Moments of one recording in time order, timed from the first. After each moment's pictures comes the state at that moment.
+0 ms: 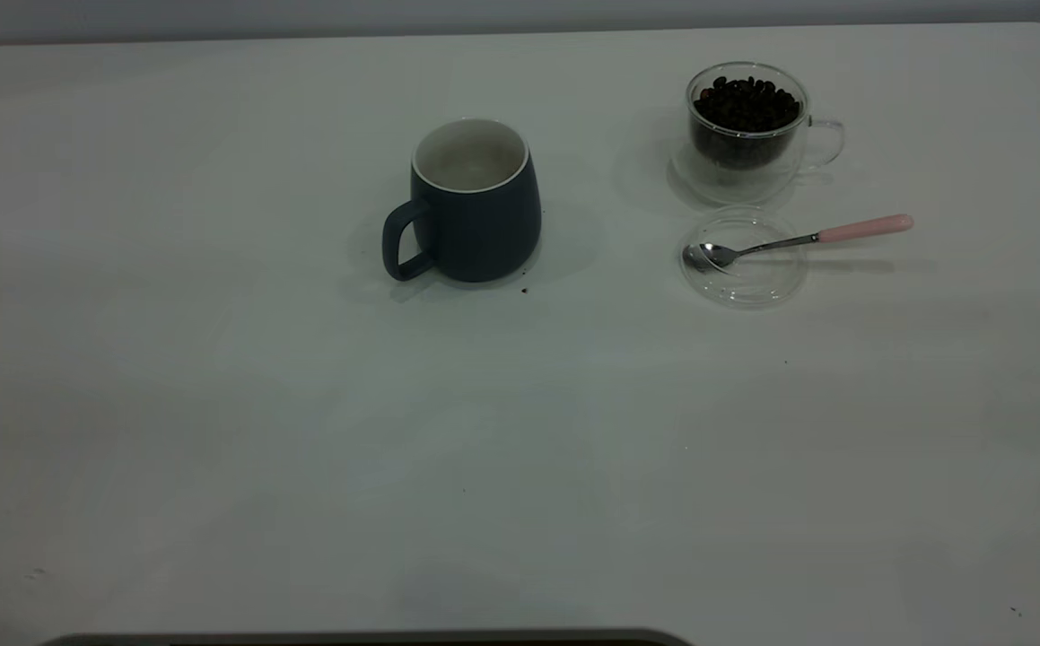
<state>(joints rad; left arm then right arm) -0.26 0.72 -0.51 -0.06 1.10 0.05 0.01 0.03 -0.47 -0.06 1.13 0.07</state>
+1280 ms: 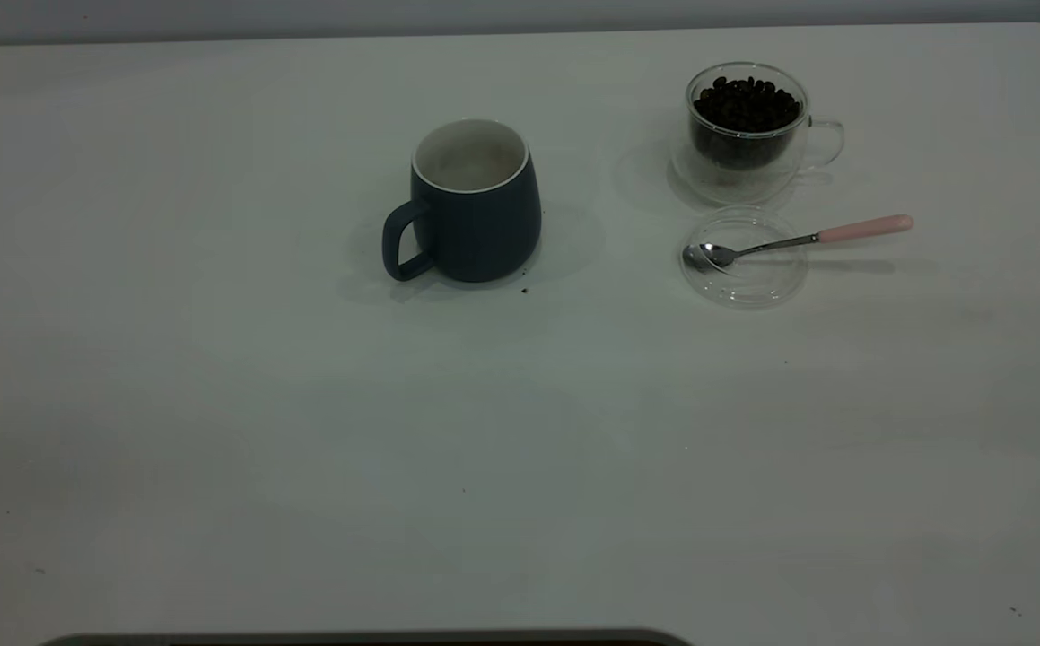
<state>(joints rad) -0.07 -0.02 -0.49 -0.06 1.13 0.04 0.01 0.03 -0.47 -0.06 1.13 0.07</state>
